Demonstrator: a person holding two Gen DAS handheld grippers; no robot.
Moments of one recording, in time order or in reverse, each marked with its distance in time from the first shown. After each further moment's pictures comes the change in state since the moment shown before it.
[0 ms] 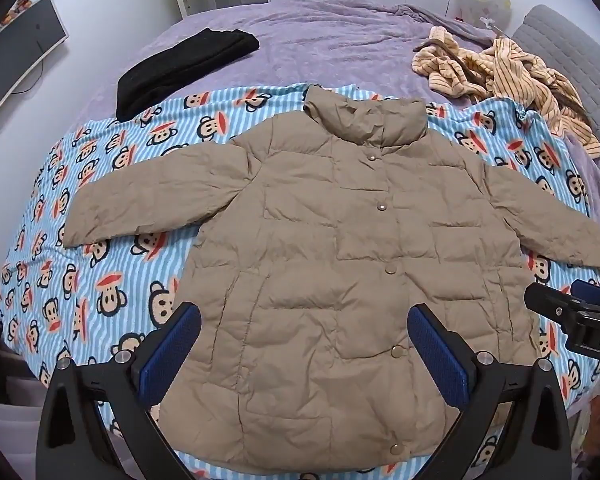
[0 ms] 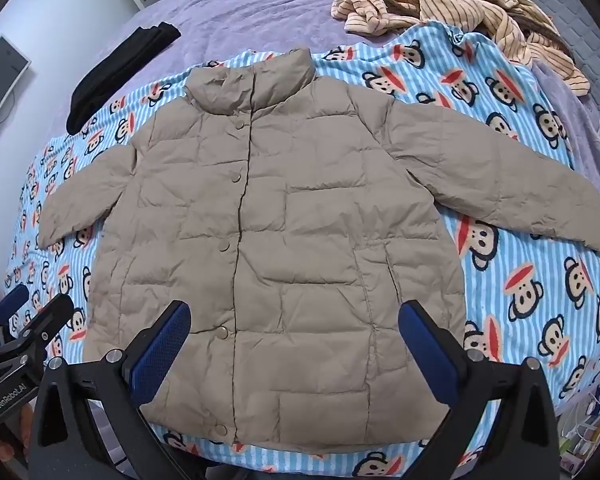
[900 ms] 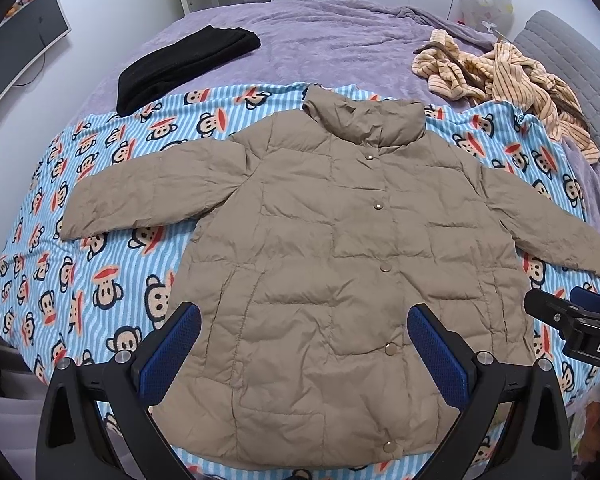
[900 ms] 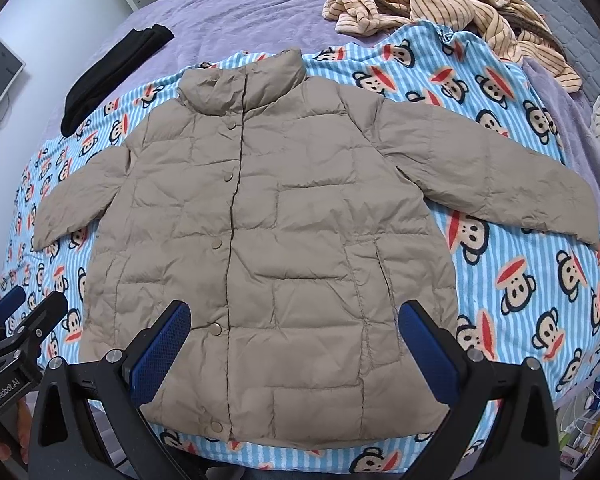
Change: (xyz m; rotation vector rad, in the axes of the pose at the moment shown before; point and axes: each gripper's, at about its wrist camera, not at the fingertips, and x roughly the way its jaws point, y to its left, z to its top) left arm -0.002 -0.001 -0.004 -0.021 0.000 -0.012; right arm -0.004 -0.004 -0.003 0.009 -0.005 -0.022
